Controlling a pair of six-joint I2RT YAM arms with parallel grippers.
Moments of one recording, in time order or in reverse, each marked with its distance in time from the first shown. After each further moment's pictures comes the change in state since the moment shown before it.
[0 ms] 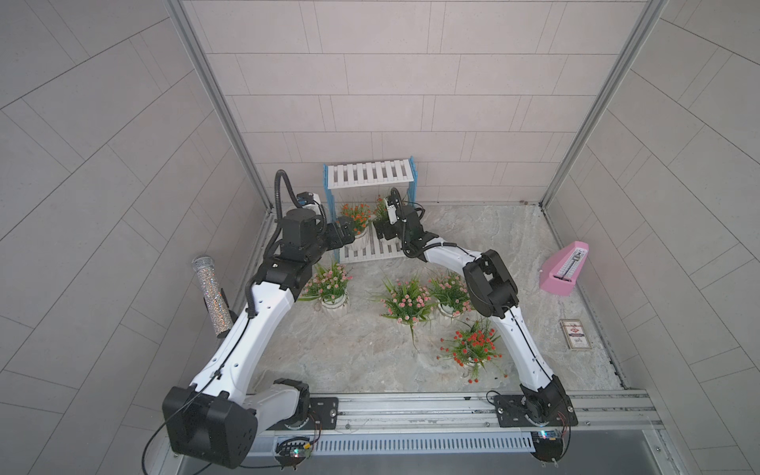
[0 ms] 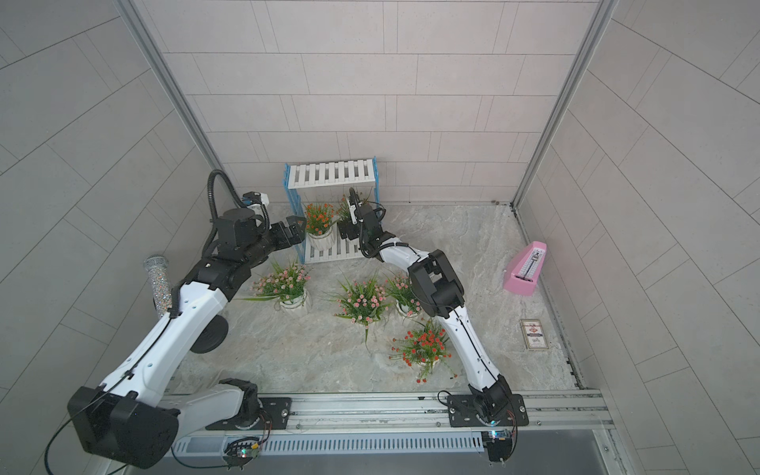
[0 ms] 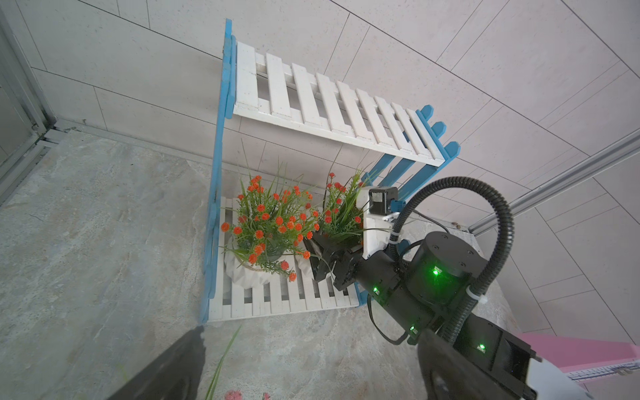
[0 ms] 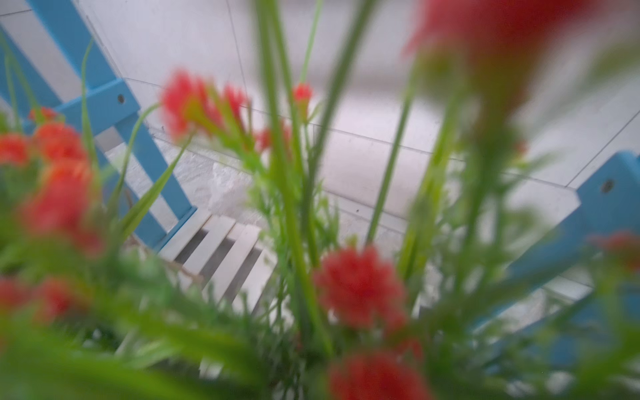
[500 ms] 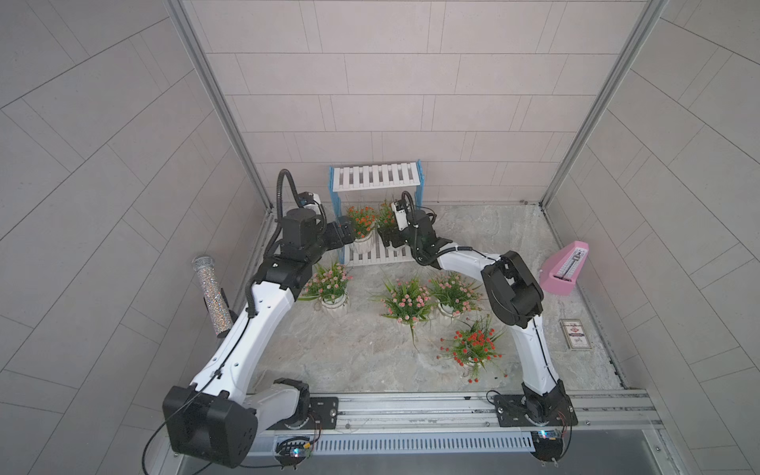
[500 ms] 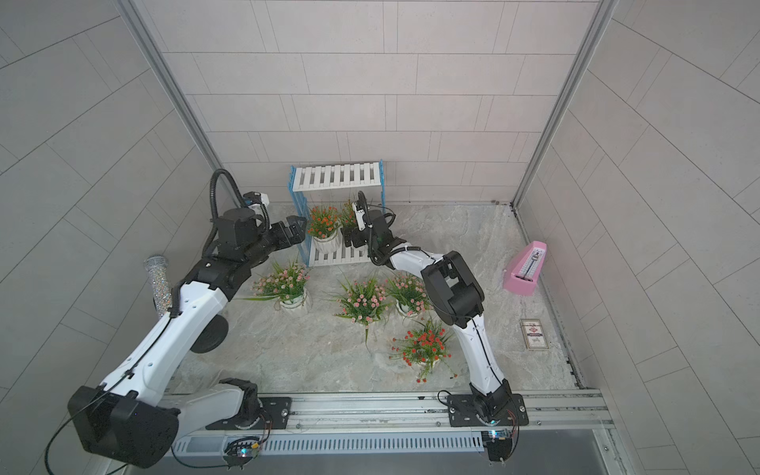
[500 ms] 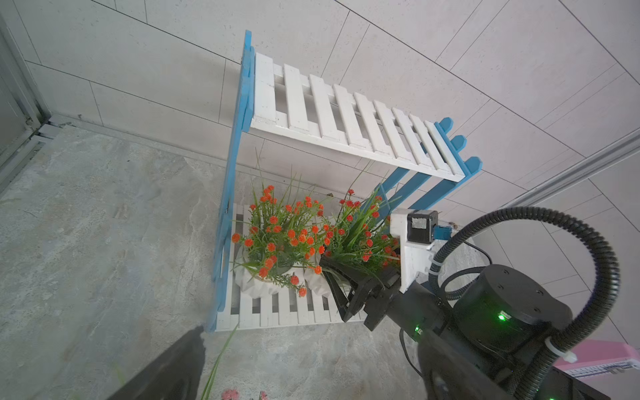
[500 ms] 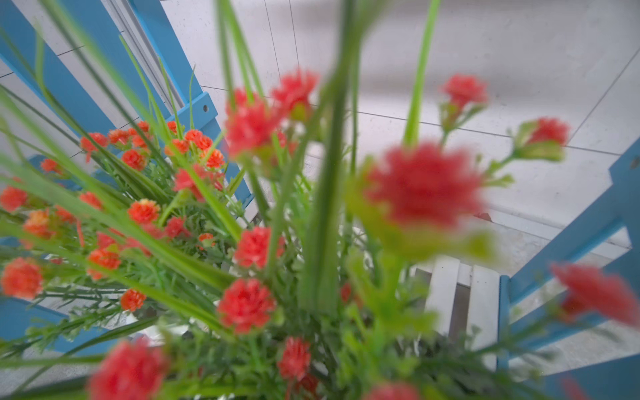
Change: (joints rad) left arm 0.000 0.002 -0.001 -0.002 0.006 -0.008; right arm 0.006 -0.244 -0.309 0.040 -0.092 0.076
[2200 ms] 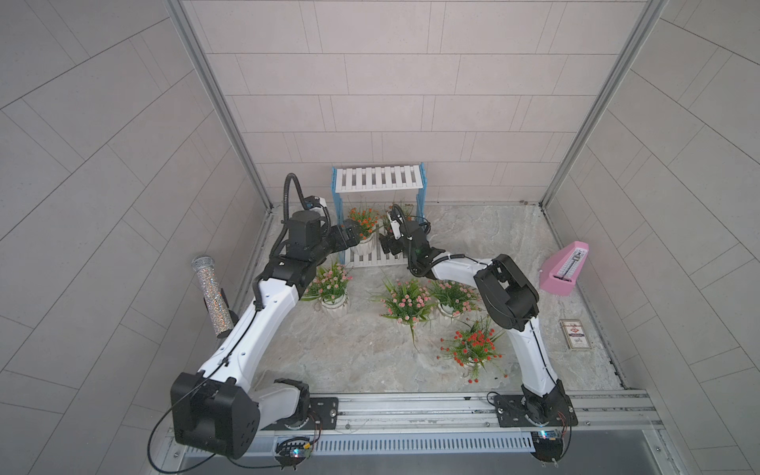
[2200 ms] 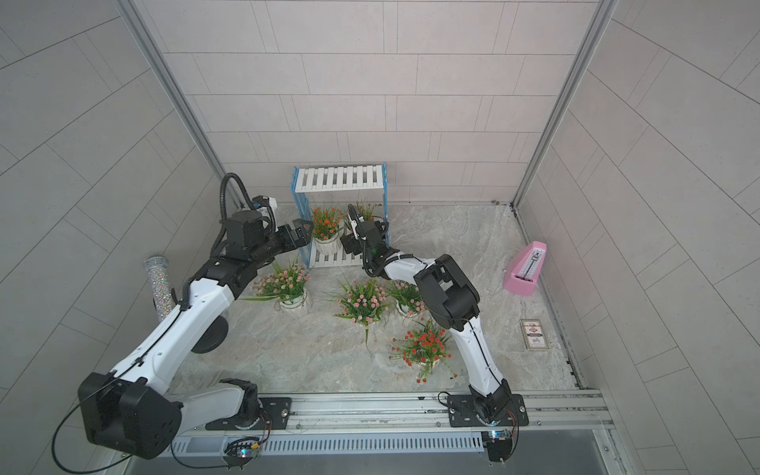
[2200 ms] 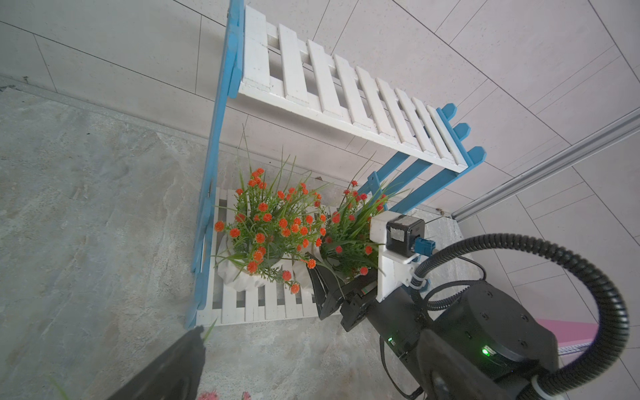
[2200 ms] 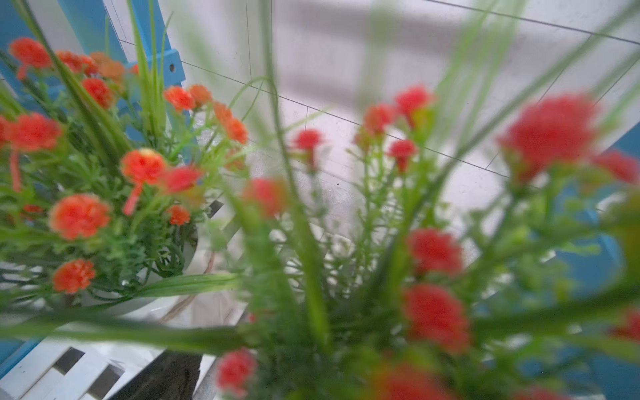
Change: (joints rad) left arm 0.000 0.043 -0.040 0.062 0.079 -0.034; right arm 0.063 0.017 -0.071 0.131 0.247 -0.177
